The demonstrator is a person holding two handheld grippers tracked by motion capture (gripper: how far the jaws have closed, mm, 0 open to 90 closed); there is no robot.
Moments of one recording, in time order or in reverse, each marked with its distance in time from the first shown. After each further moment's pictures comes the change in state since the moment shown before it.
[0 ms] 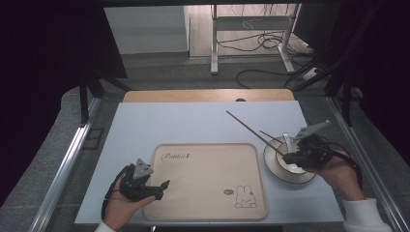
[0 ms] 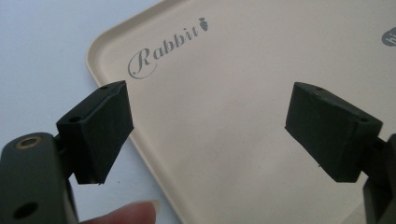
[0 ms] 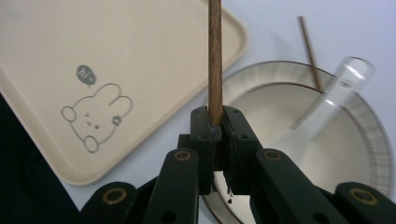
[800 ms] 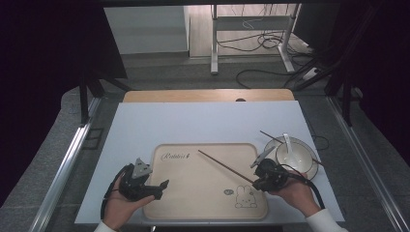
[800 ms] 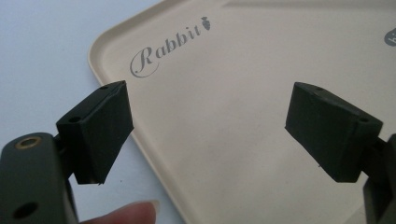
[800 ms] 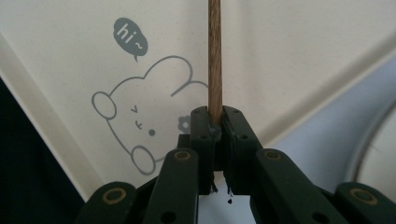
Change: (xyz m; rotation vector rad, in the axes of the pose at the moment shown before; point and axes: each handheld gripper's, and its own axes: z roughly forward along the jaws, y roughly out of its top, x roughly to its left) left arm 0.002 -0.001 0.000 0.002 -0.002 -0.005; right arm 0.071 0.003 0.096 0.222 0.070 -0.056
